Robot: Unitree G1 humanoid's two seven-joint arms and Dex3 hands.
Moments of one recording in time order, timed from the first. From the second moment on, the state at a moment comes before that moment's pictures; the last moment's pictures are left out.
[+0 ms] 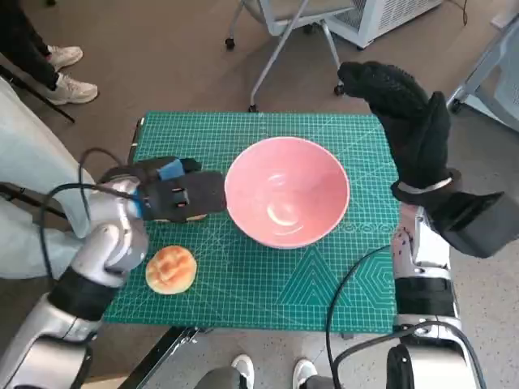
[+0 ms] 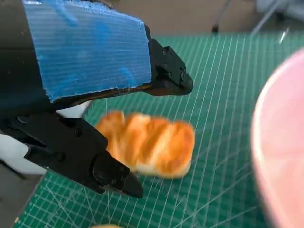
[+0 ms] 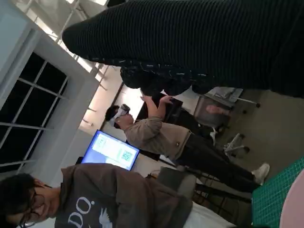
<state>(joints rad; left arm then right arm) -0.73 0.57 -0.49 0.33 0.71 0.53 -0.64 -0.79 -0.15 -0.17 0.62 0.31 -0.66 0.57</state>
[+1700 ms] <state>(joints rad) -0.71 0.62 -0.33 0.03 0.75 0.45 -0.47 -0.79 -0.15 -0.18 0.60 0.36 -0.62 0.61</state>
